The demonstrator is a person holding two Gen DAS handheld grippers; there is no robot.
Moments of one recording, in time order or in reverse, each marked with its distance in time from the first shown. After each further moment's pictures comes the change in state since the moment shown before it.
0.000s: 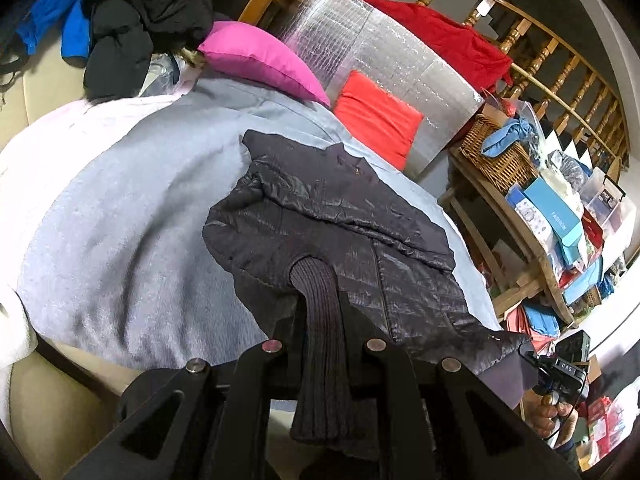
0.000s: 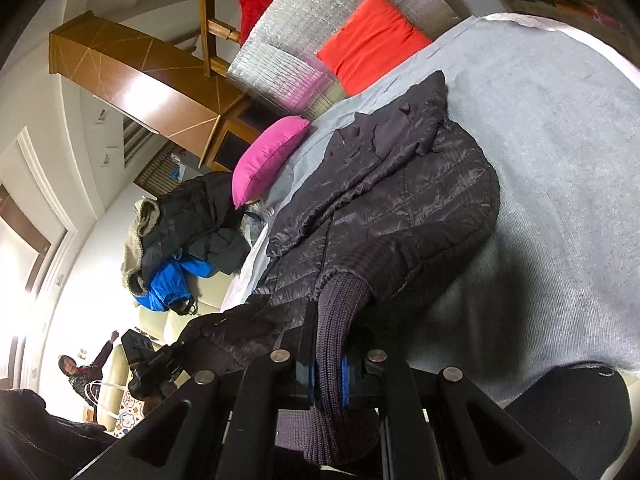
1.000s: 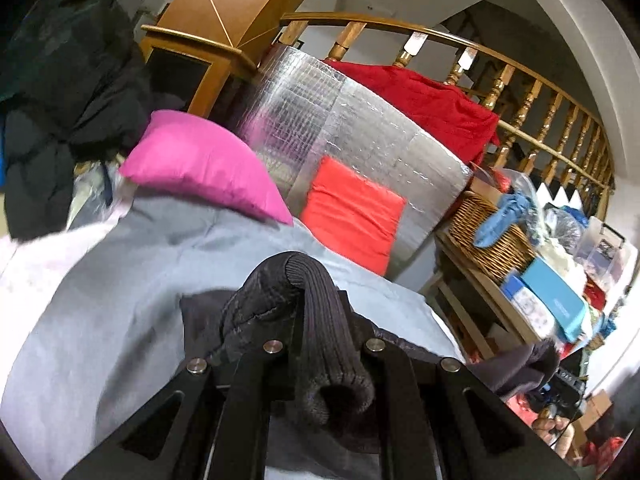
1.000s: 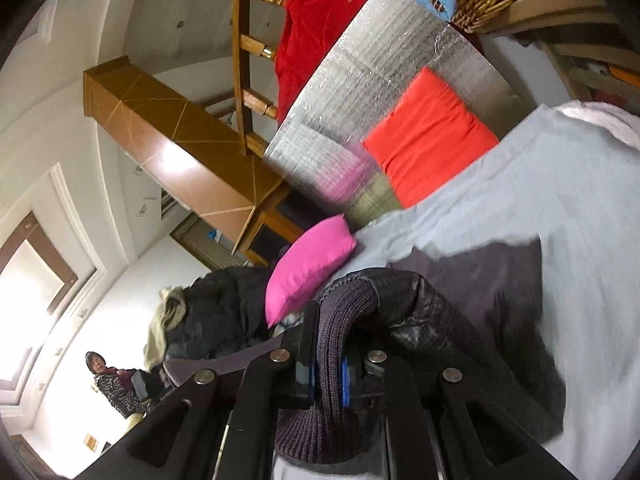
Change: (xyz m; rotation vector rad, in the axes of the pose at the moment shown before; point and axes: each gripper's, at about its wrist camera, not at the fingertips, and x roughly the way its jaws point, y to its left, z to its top) left arm 0.094 -0.054 0.203 0.050 -0.256 -0.045; right arm 0.075 0.037 0.218 -0.059 -0.266 0.134
